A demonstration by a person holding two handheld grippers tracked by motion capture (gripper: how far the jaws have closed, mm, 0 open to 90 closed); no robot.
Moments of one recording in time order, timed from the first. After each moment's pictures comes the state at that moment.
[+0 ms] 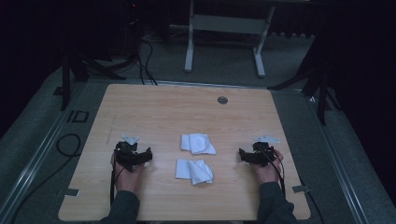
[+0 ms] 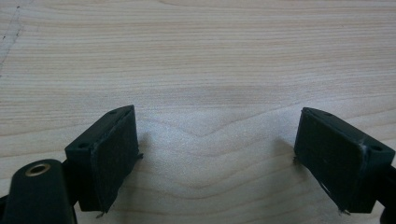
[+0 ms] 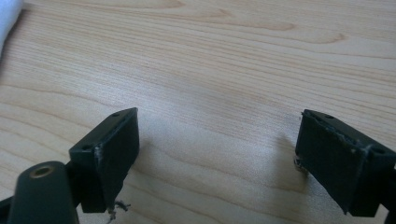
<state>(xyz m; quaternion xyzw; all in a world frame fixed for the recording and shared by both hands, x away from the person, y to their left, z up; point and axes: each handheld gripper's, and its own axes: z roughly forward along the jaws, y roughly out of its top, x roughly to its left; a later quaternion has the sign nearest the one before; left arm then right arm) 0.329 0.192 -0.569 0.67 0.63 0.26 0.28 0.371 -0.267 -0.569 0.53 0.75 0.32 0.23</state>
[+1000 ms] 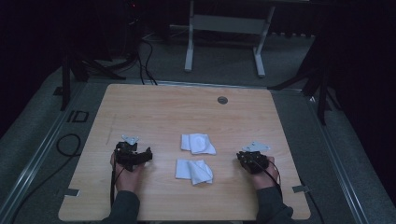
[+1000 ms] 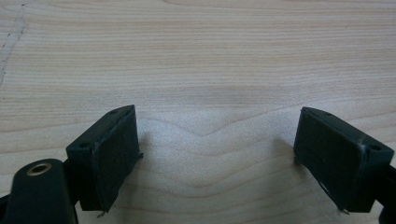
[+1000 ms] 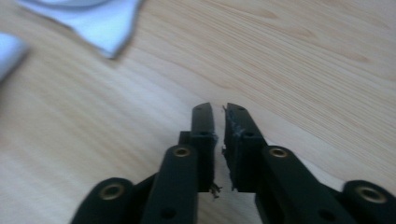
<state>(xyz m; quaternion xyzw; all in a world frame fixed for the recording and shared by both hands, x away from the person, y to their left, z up) 0.329 0.191 -0.569 0.66 0.64 0.27 0.28 0.332 -0.234 -0.548 0.42 0.82 0.31 0.23</state>
